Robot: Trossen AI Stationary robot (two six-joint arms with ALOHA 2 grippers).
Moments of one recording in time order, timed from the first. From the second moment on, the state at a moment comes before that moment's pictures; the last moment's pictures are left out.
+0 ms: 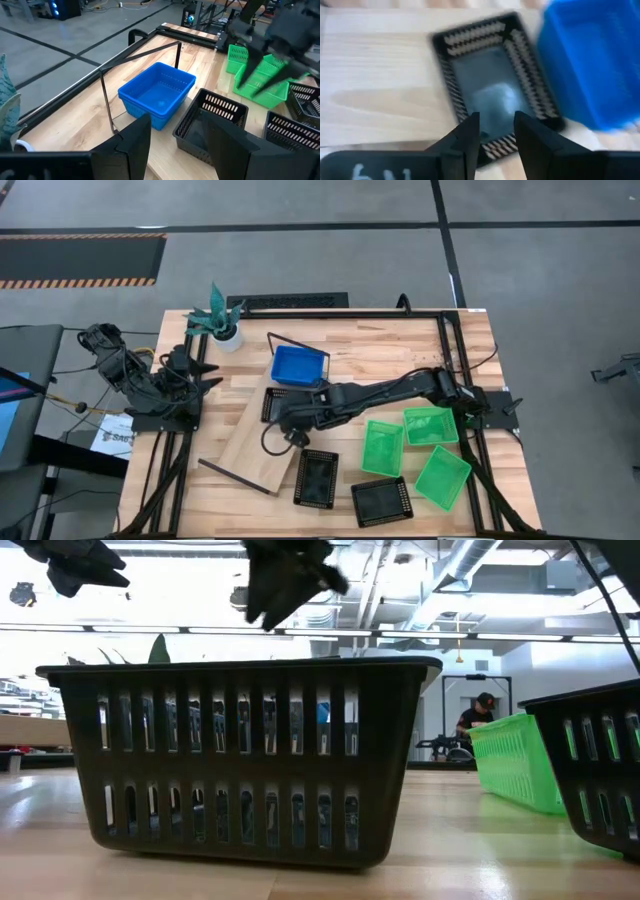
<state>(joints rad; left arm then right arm) -0.74 0.40 0.75 -1.06 -0.99 -0.77 0.21 2.25 2.25 -1.10 0.38 0.56</state>
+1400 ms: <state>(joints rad) -0.74 0.40 0.75 -1.06 -0.97 -0.78 0.18 2.23 2.13 -1.42 0.53 0.74</state>
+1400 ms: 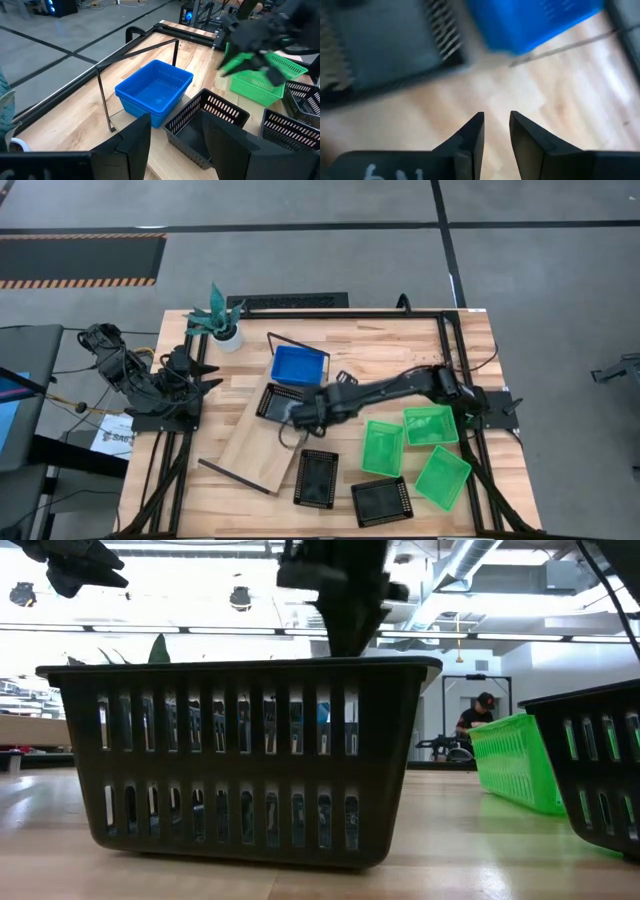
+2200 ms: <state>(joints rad) -0.74 0.40 0.75 -1.06 -0.95 -0.77 0.04 2.23 2.02 -1.19 0.54 0.62</state>
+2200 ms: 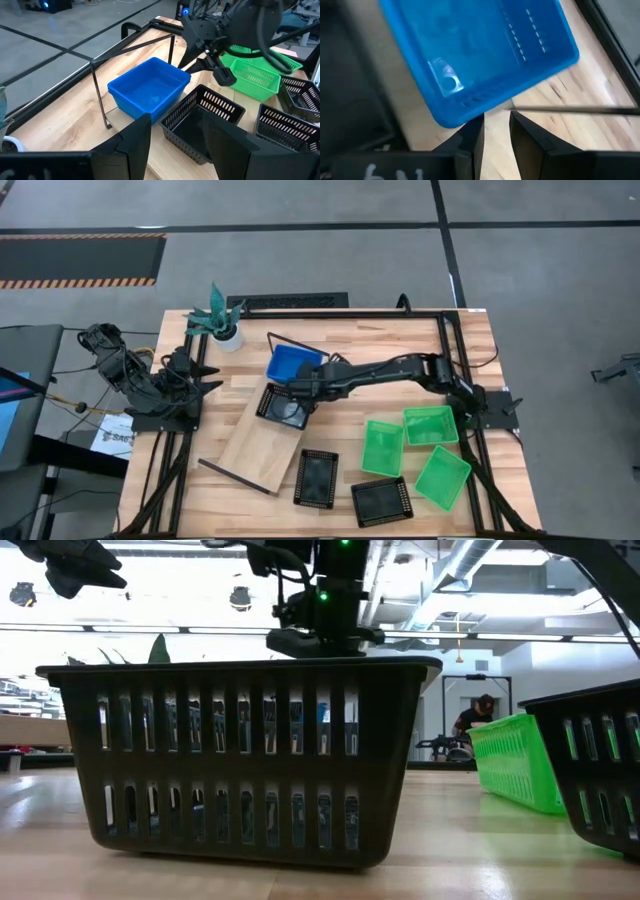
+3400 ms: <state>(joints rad) -0.74 0.40 0.75 -1.06 -0.94 -0.78 0.35 2.22 2.11 -1.20 0.13 0.68</state>
